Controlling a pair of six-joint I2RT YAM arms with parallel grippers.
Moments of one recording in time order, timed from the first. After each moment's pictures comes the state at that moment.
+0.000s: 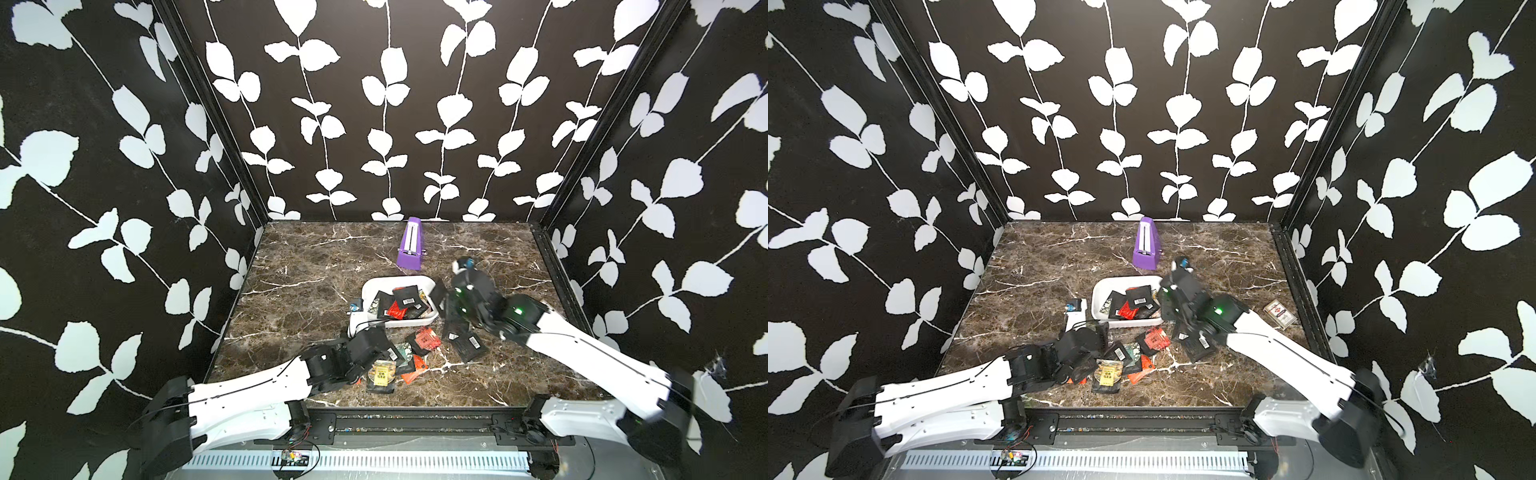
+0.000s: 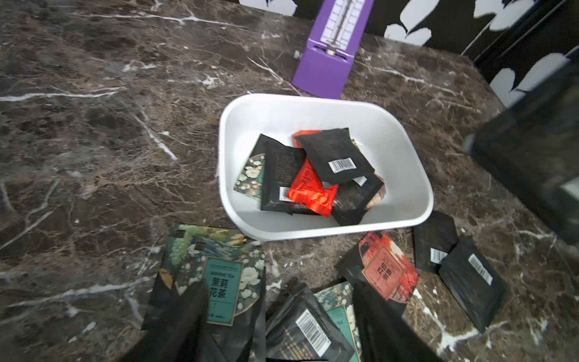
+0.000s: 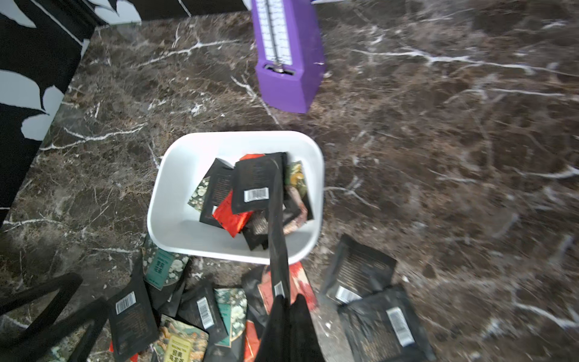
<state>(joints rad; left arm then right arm) -1.14 0.96 0.58 -0.40 -0.68 -0.86 0.84 1.28 1.15 -0.69 0.29 0.60</state>
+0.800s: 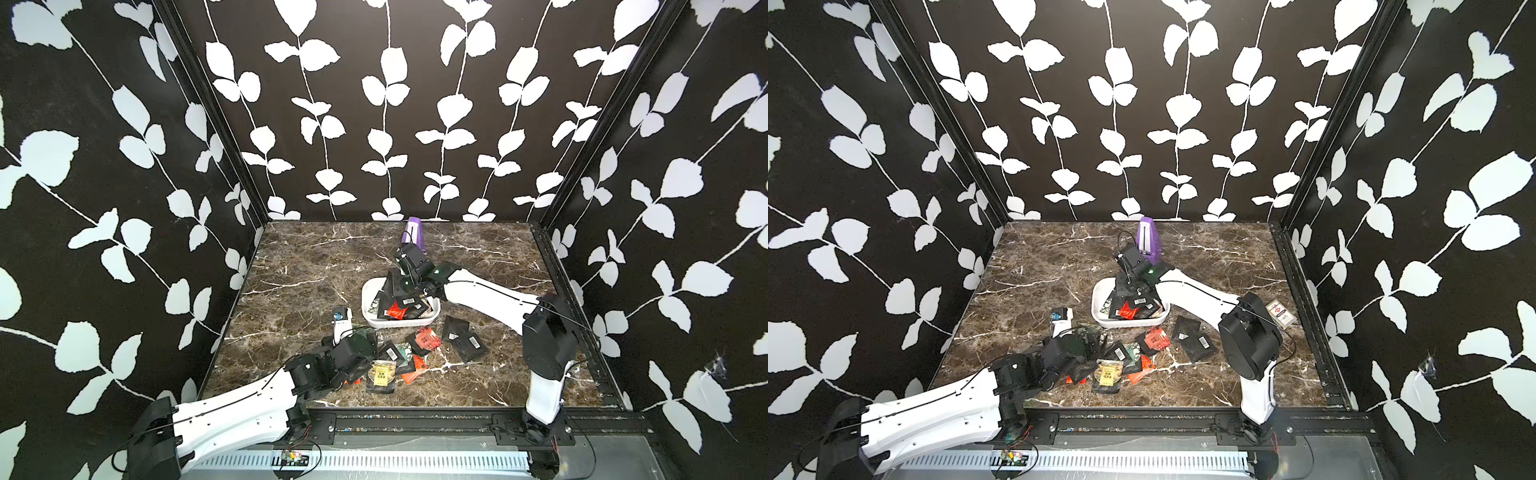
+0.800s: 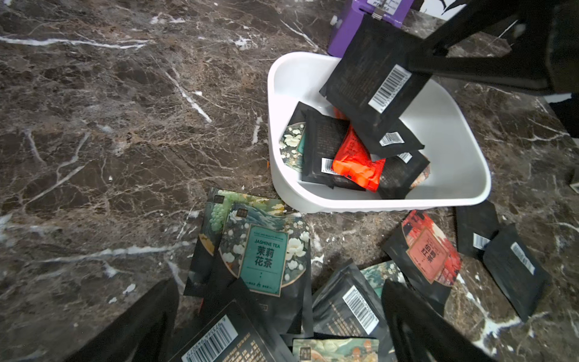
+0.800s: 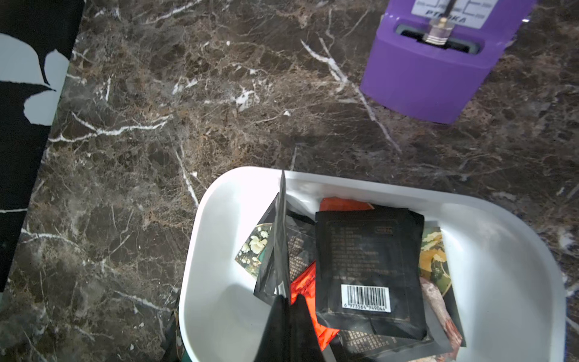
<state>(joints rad) -1.06 0.82 0.44 -0.43 -0.59 -0.87 0.80 1.88 1.51 -0.52 0.08 0.59</state>
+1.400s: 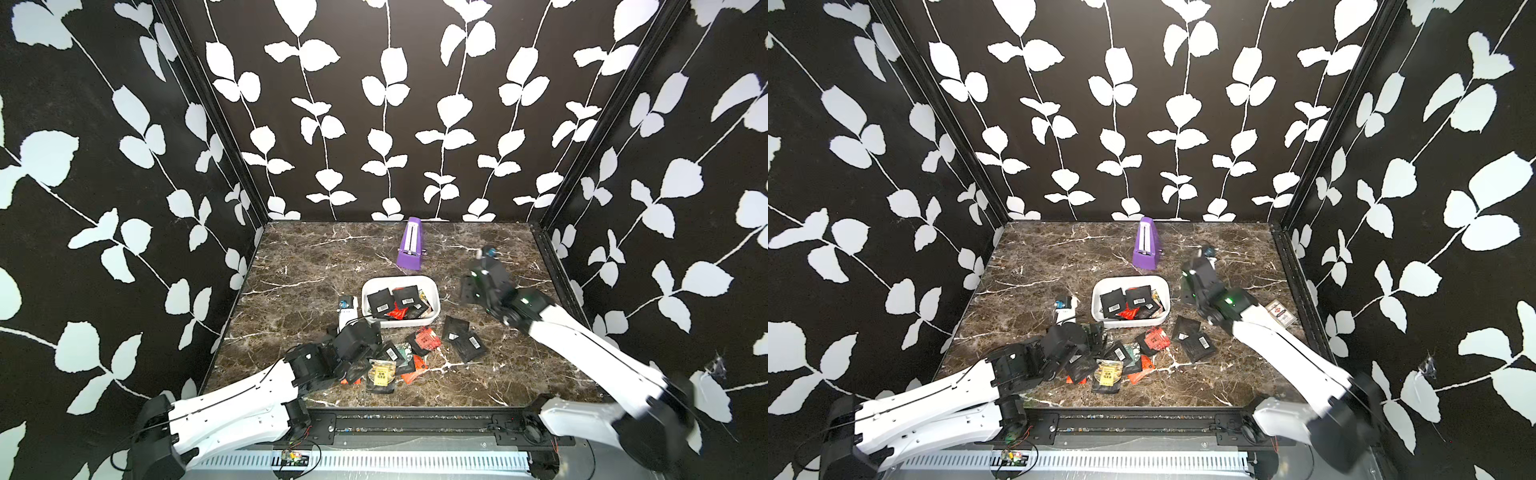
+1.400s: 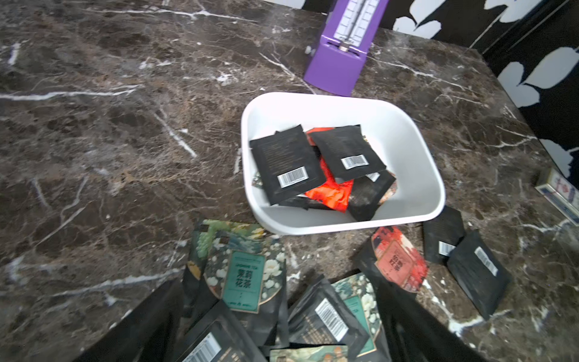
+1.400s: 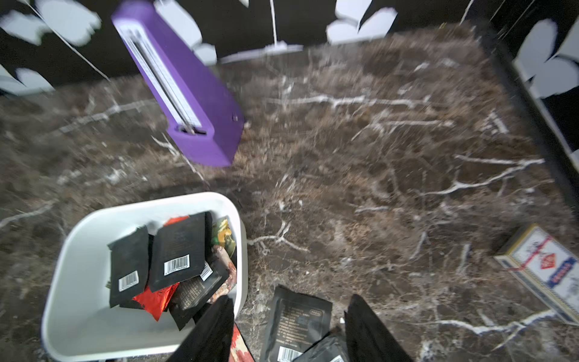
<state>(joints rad) -1.06 0.91 0.62 -0.48 -0.56 -0.77 0.64 1.14 1.00 -0.61 0.42 0.55</state>
